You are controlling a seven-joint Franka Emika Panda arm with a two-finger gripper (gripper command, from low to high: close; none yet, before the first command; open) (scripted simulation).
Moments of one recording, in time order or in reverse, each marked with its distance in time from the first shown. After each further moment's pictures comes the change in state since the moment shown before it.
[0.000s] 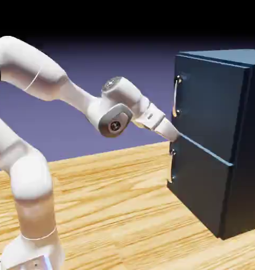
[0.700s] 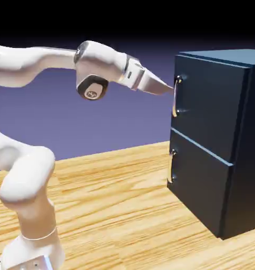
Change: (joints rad) arm -0.416 -0.330 0.468 0.162 0.913 -0.093 -0.415
